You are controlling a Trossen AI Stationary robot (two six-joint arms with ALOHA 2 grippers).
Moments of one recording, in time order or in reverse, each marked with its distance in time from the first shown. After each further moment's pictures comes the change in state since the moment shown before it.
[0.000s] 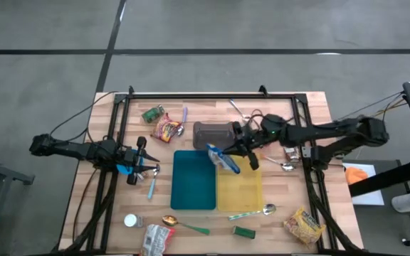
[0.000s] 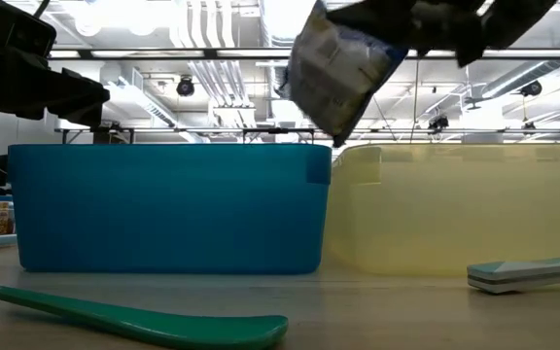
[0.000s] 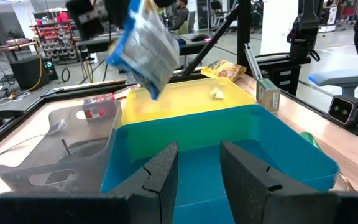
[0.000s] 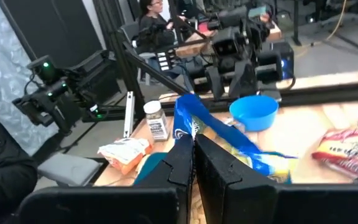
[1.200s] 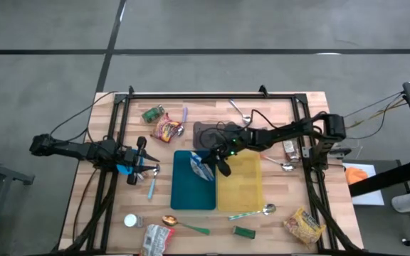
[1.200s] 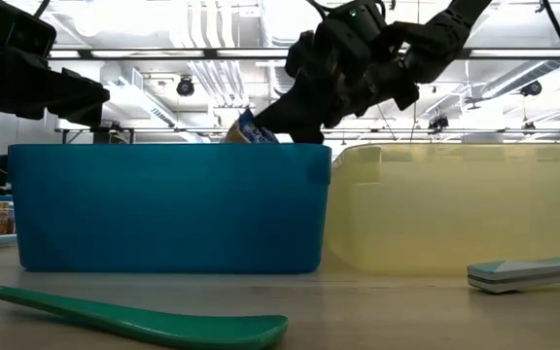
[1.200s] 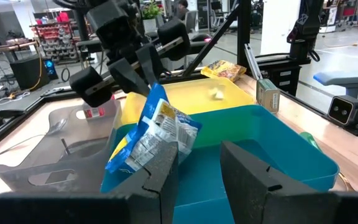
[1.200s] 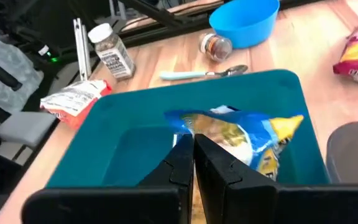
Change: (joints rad) left arm 0.000 0.000 0.000 0.000 0.000 -0.002; right arm 0.039 0.449 0.269 -0.147 0.046 -0.031
